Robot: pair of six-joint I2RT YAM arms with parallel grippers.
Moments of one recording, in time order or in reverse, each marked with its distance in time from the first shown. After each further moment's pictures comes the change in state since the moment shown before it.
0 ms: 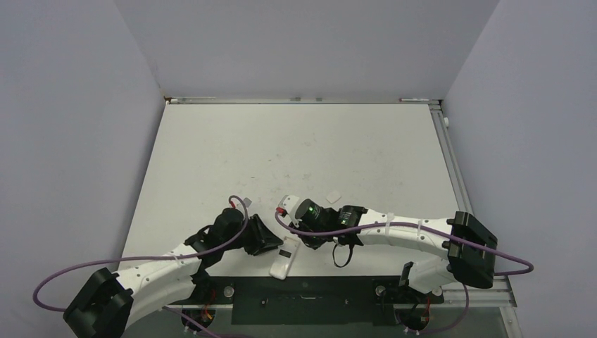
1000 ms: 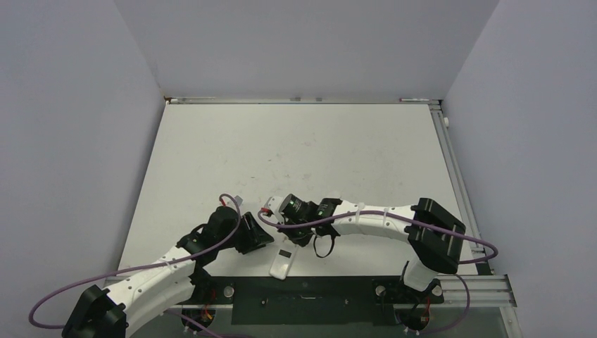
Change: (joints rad) left arm 0.077 -0.116 0.039 -0.235 -0.083 0.143; right arm -0.027 0.219 0.133 -0.007 -0.113 -0.065
